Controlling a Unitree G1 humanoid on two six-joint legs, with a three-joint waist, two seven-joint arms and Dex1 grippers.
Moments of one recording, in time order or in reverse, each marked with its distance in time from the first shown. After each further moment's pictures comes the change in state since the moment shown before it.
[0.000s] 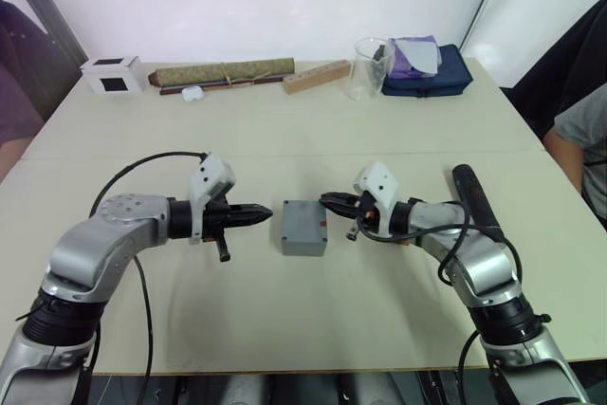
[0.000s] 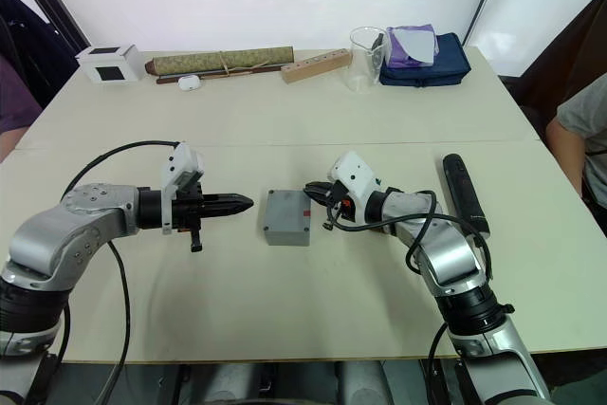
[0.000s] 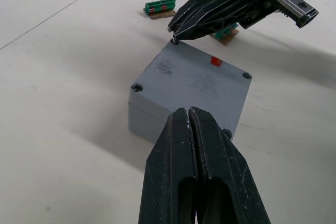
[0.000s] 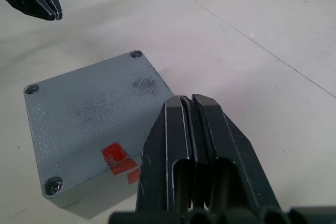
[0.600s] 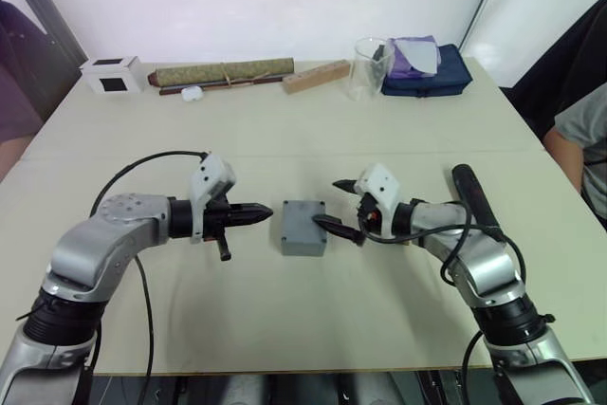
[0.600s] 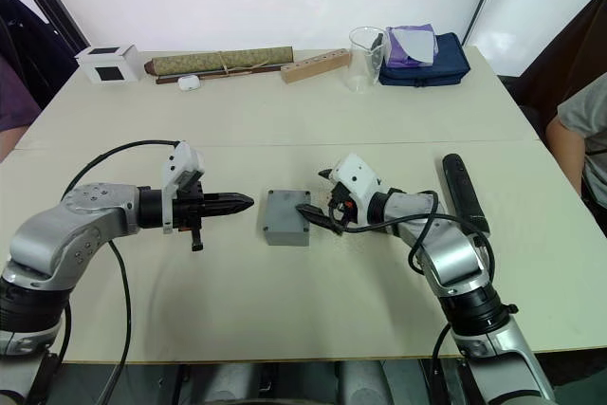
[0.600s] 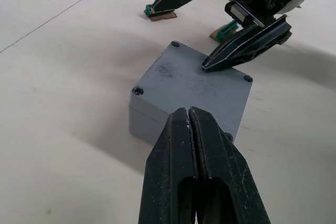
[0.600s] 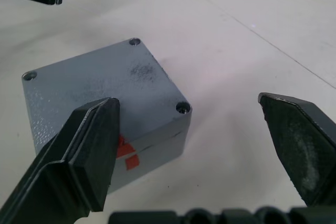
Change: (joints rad) left arm -0.004 -0.004 0.001 0.000 -0.005 0.001 0.004; right arm -0.005 -0.038 -0.005 -0.017 0.005 0.042 0.023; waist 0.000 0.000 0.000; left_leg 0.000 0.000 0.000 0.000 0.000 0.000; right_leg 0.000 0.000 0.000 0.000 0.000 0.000
